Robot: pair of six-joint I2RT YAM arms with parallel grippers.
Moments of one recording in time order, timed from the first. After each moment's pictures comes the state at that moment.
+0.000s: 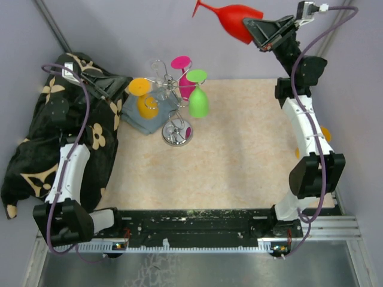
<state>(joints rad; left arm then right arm) 0.13 1.19 1.05 0.56 0.77 -1.37 0.07 1.62 1.67 0.88 -0.63 1.50</state>
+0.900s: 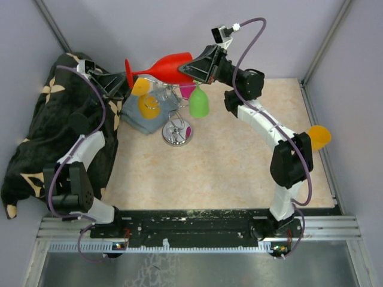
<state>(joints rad) 0.02 1.50 1.02 1.53 0.71 -2.09 0.48 1.82 1.66 1.24 -0.85 1.69</state>
